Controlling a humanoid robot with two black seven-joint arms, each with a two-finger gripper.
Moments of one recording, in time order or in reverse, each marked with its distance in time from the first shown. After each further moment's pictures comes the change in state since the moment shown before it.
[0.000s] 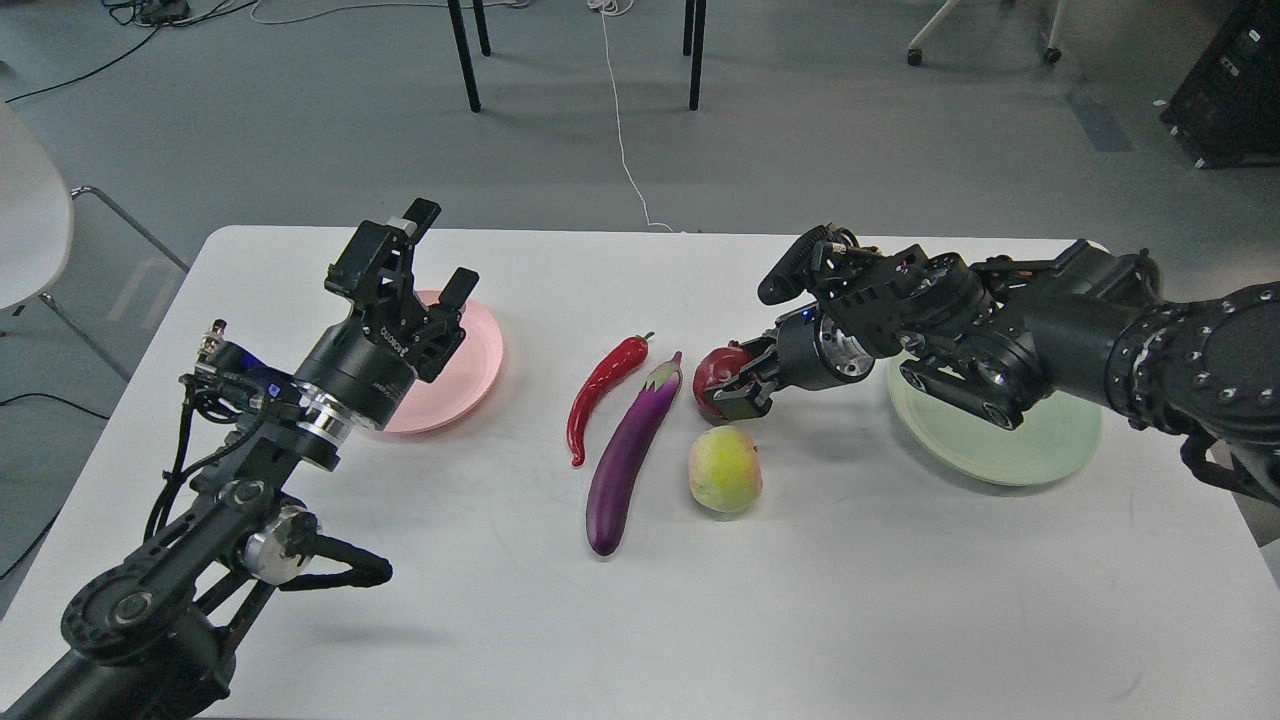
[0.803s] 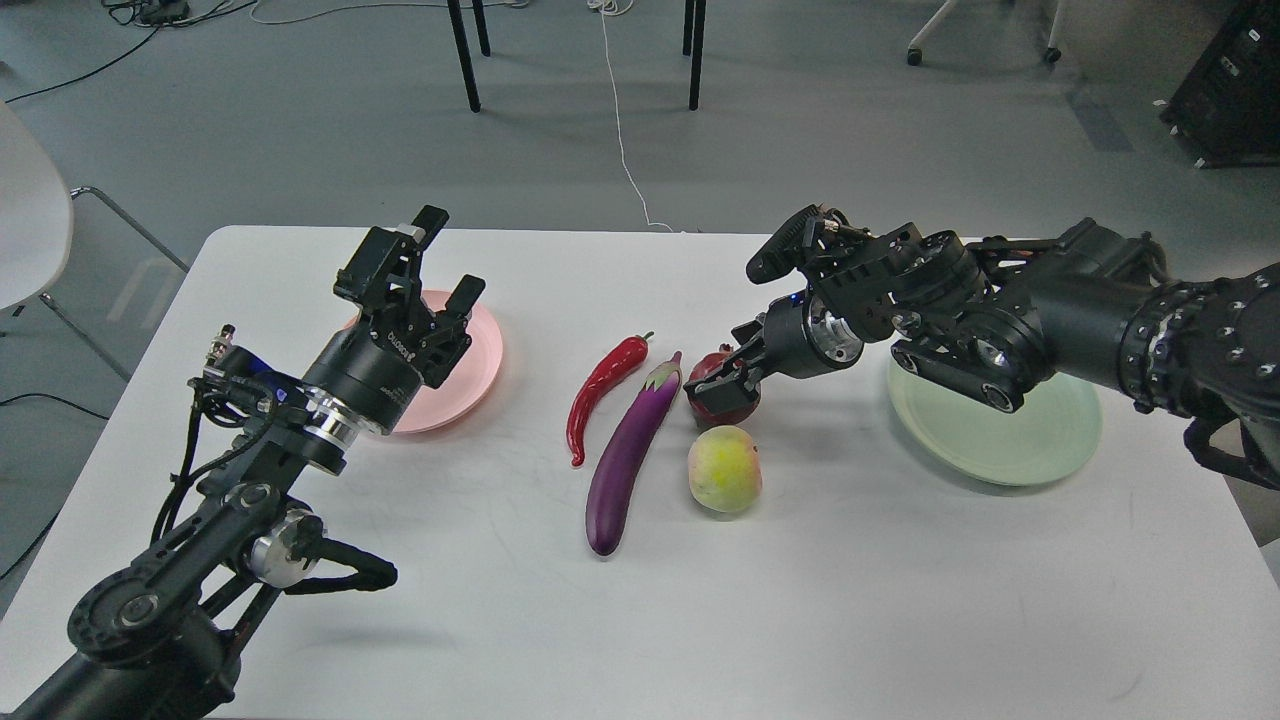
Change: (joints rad) left arm 0.004 -0.005 0.005 0.002 0.000 0.003 0.008; right arm 0.006 0.010 0.067 0.036 -0.008 0.052 0.000
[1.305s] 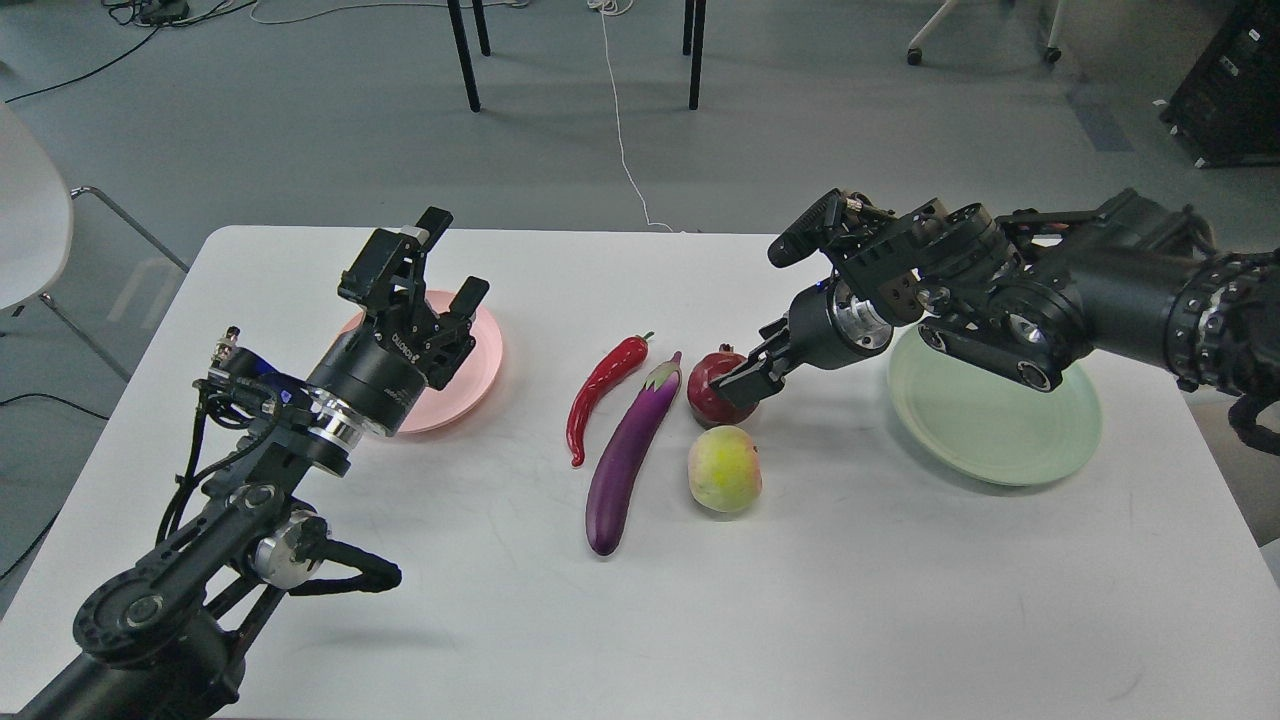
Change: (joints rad) left arm 0.000 -0.011 0.005 0.001 0.000 0.001 0.005; right arm 0.057 -0.068 0.004 0.079 0.001 0.065 0.000
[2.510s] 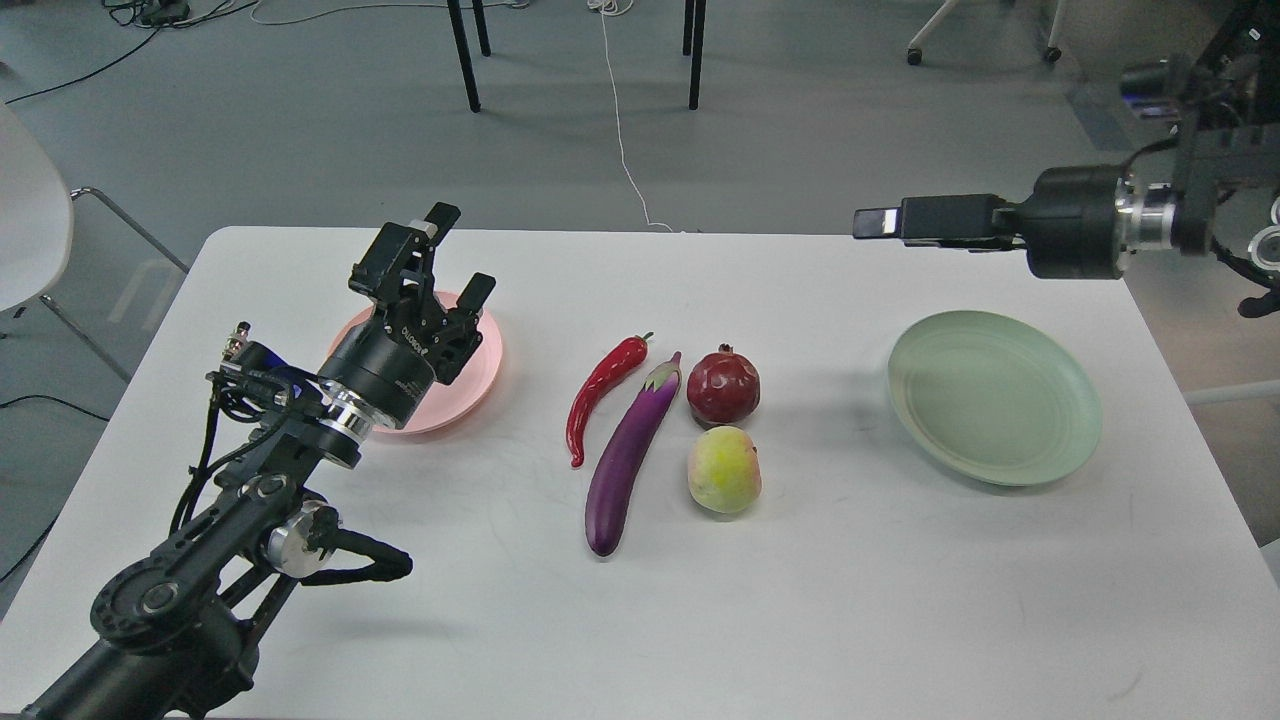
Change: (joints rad) left arm -0.021 -0.031 -0.001 0.029 0.000 0.002 0.016; right arm 0.099 -0.570 0.308 0.393 0.123 0.211 0.000
